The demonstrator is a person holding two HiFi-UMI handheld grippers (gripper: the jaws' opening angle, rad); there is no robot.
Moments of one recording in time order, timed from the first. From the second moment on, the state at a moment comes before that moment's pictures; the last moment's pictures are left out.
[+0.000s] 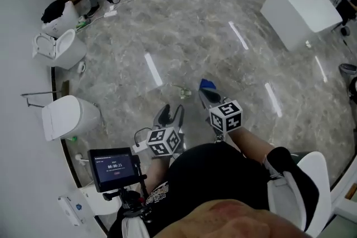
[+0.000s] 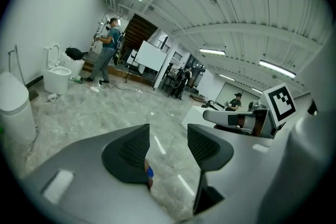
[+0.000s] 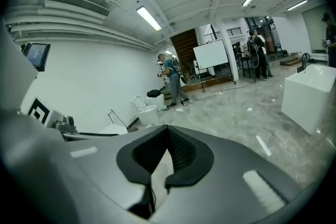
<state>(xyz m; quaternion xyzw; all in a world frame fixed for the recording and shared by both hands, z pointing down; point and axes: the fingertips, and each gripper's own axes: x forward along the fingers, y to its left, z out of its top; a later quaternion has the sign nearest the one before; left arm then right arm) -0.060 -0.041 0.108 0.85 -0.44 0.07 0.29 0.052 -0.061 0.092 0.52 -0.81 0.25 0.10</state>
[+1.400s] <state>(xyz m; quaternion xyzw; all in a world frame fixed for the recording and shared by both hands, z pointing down) -0.129 -0.008 0.042 0.87 -0.45 0.05 0.20 -0.021 0.003 0.047 0.55 -0.80 0.25 0.03</state>
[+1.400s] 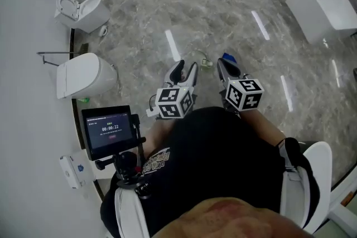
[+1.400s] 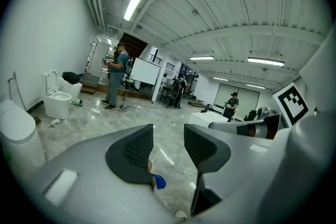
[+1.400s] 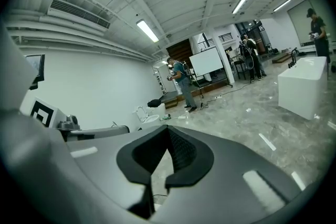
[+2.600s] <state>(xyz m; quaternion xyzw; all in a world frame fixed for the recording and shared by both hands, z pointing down) -0.136 -0.009 0.046 0.86 -0.47 0.05 0.20 -0.030 0.000 0.038 0.54 -0.81 0.22 0.04</state>
